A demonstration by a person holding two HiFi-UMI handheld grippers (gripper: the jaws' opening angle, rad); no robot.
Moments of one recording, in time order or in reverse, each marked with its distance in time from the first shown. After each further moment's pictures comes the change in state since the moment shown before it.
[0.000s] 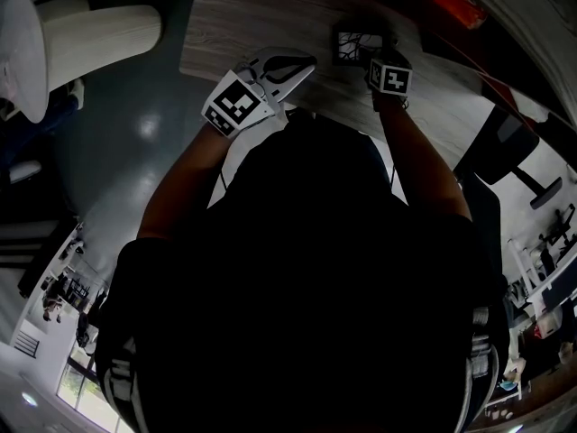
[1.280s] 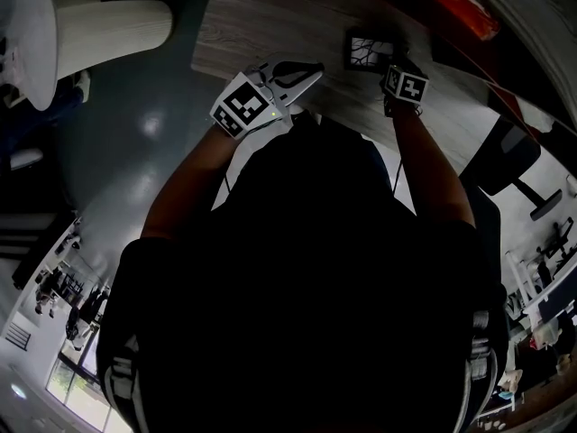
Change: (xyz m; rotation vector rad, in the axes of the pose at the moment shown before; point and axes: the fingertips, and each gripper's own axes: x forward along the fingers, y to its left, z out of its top) left arm -0.017 -0.005 -0.012 -0.024 0.006 0.002; right arm -0.005 -0.014 0.002 0.055 -0.032 -0.026
